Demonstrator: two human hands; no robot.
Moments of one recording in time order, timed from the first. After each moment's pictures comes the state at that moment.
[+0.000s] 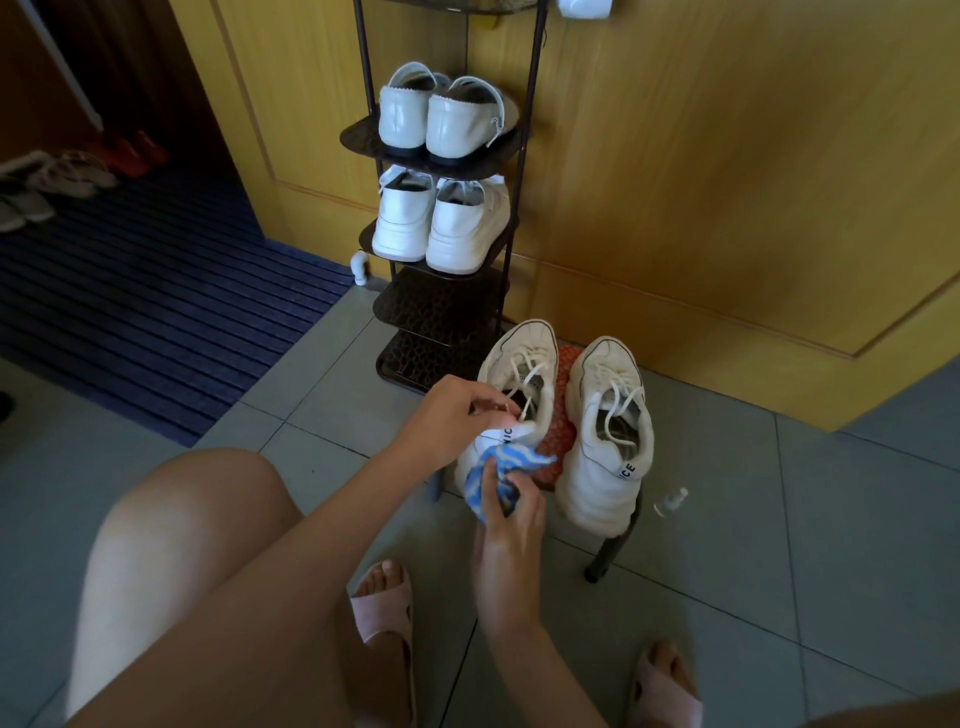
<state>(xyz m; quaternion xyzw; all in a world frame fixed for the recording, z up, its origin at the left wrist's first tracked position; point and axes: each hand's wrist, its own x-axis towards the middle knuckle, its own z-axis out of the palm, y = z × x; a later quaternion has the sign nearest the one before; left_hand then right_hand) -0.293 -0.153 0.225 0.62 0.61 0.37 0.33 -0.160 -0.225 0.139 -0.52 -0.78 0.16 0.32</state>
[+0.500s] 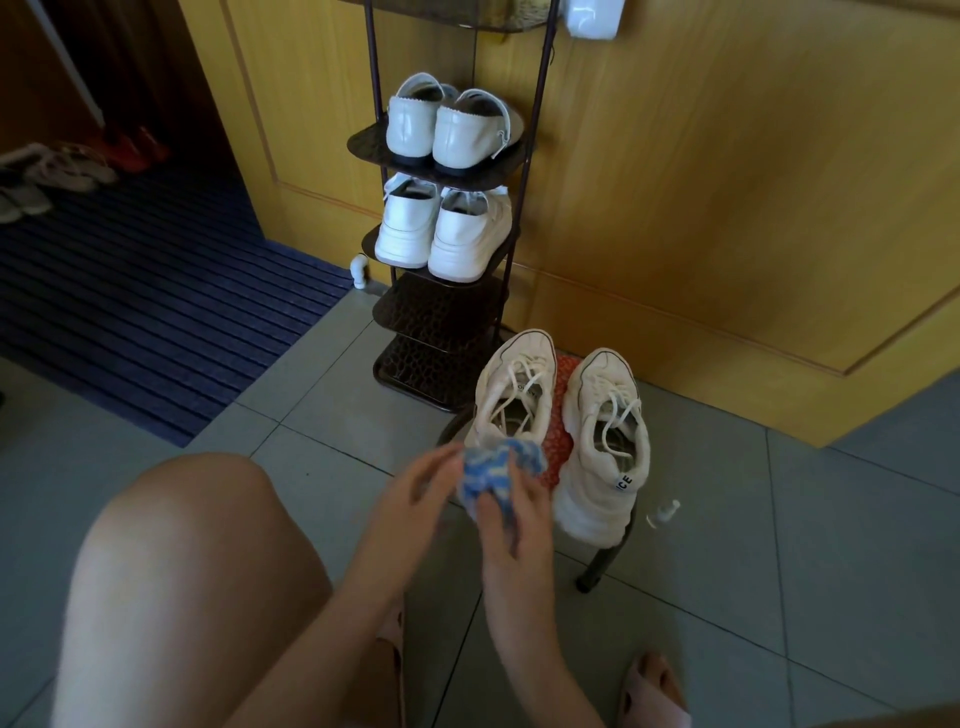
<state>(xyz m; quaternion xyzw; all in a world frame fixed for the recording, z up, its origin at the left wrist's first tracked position) -0.264 -0.252 0.242 0.32 0.65 0.51 0.46 -0.158 -0.243 0.220 -0.46 -0.59 0.51 0.42</state>
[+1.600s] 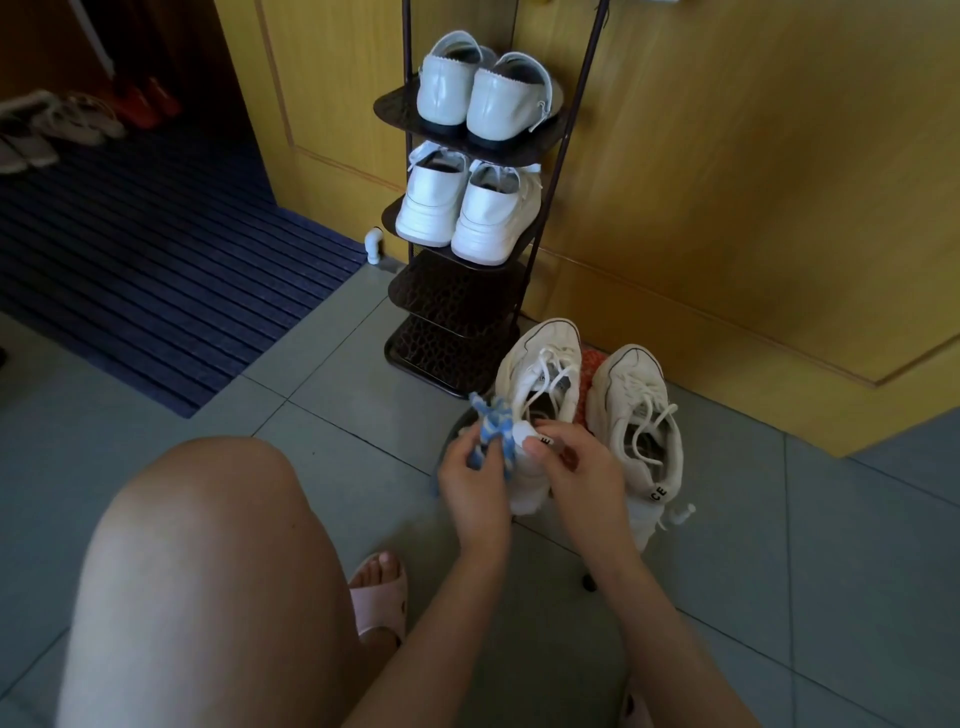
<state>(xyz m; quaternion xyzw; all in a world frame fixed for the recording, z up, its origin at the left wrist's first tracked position) -0.225 -0.181 0.181 0.11 0.69 0.65 0.31 -0.142 -0.155 0.220 -0.49 -0.70 0.42 0.32</state>
